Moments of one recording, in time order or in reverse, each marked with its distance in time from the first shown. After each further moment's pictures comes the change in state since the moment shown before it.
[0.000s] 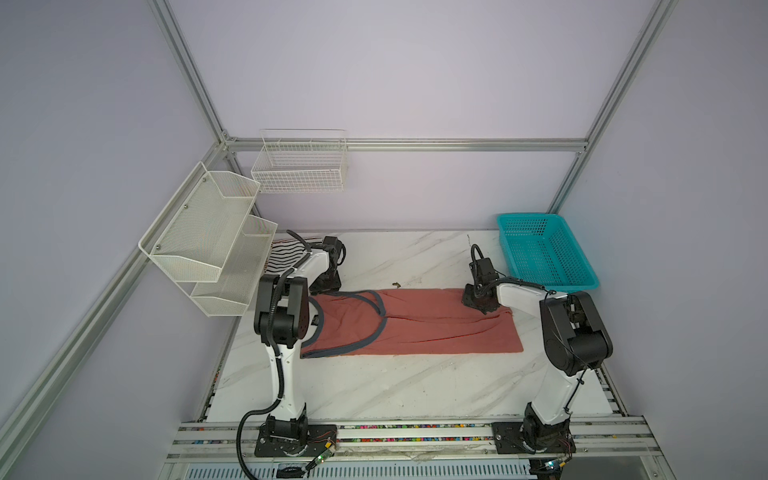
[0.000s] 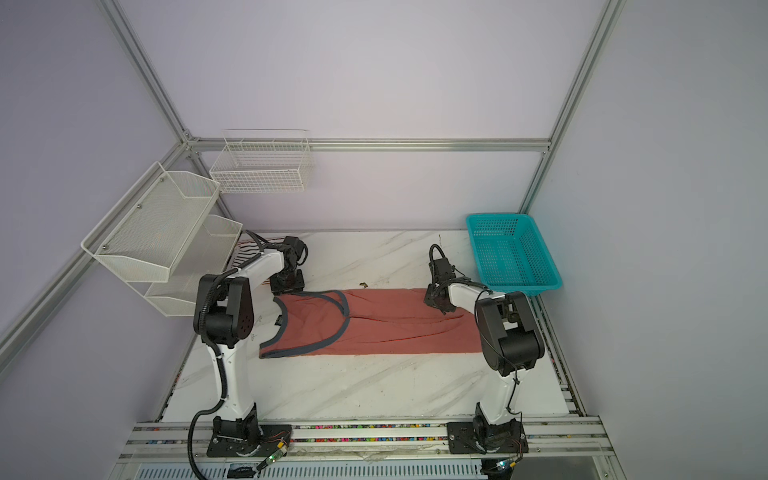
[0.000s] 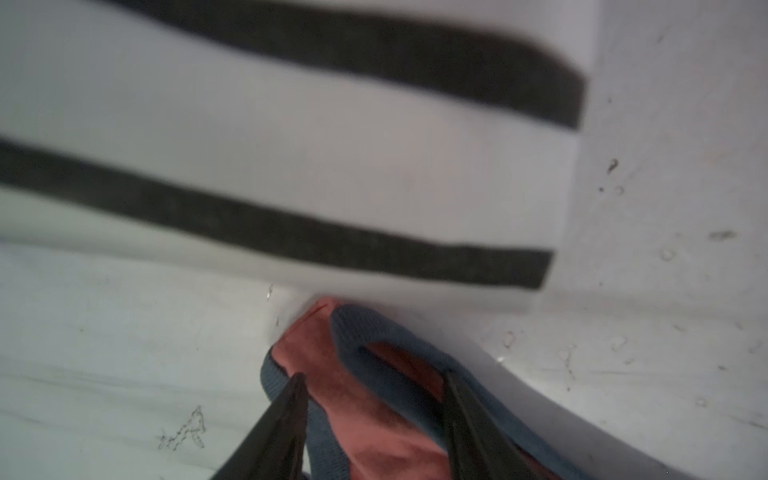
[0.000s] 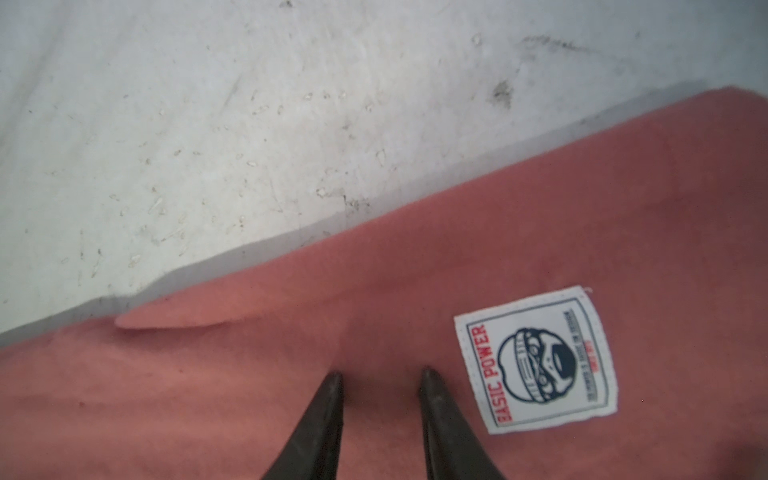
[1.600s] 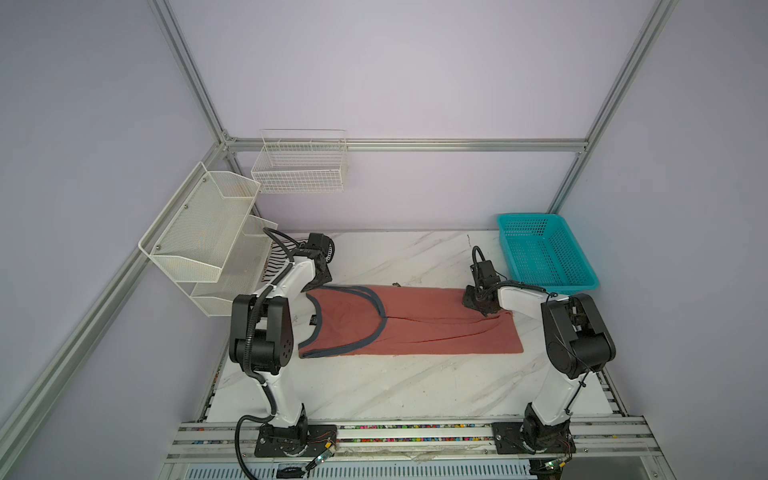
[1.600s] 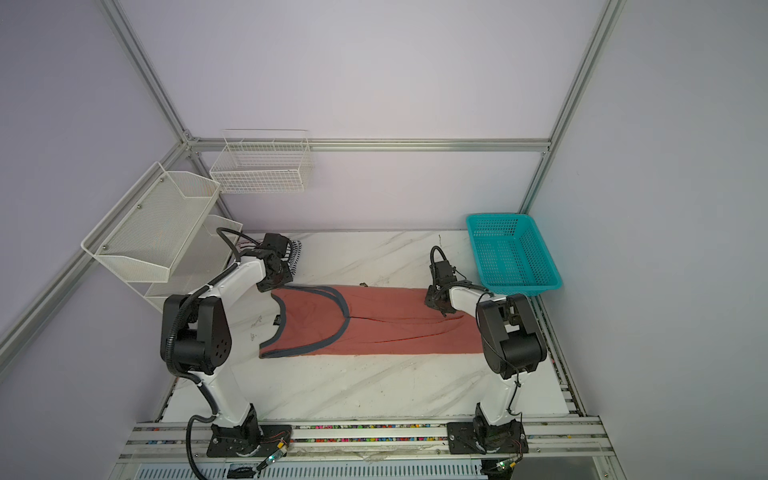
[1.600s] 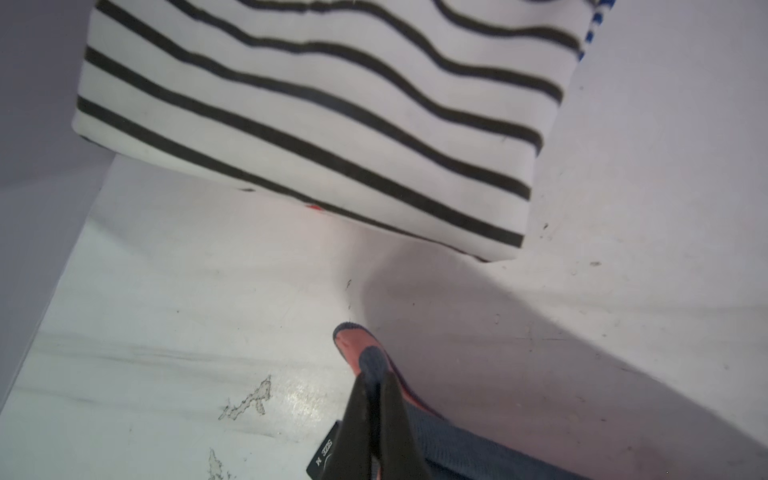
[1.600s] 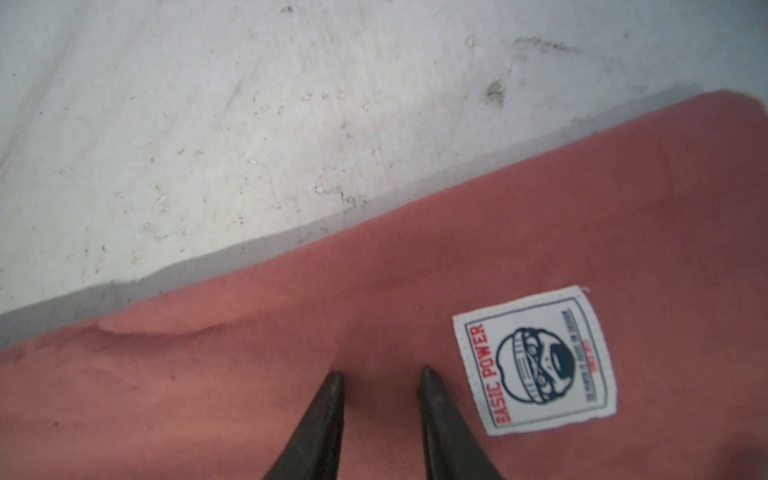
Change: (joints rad) left arm 0.027 -0.288 -0.259 0.192 -0.046 -0.035; right arm 0.000 -0.023 -0.046 0.034 0.005 0.000
